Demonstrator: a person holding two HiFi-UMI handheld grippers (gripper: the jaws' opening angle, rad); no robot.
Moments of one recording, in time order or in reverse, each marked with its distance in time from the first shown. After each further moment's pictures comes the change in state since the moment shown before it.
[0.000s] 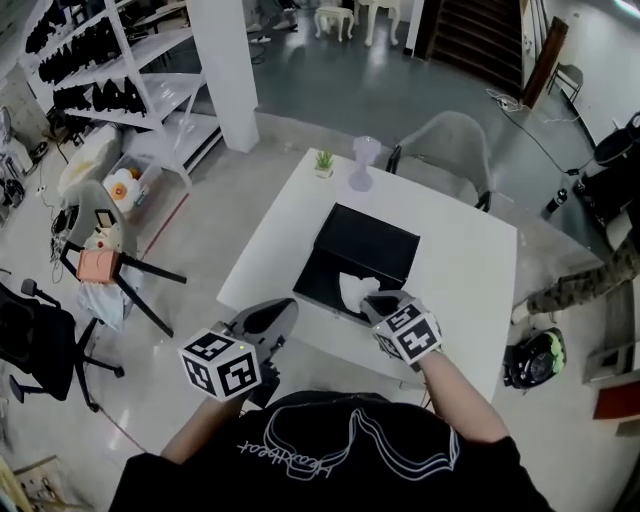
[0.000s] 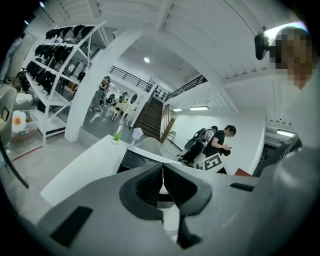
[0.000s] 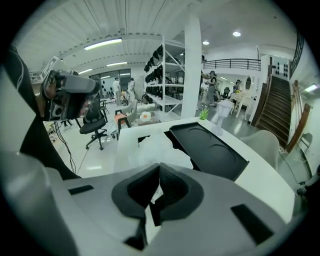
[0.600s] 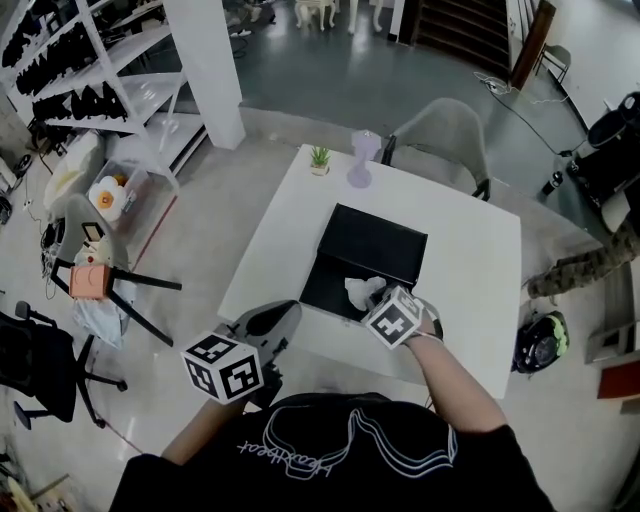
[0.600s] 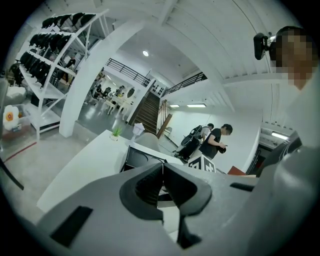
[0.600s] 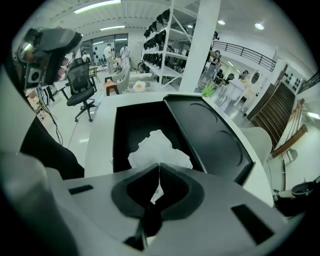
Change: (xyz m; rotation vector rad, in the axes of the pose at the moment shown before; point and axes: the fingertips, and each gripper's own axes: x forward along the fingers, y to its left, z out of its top) left arm 0.019 0.039 -0.002 -0.016 0.060 -0.067; right arm 0.064 -0.029 -0.032 -0.103 0.337 -0.113
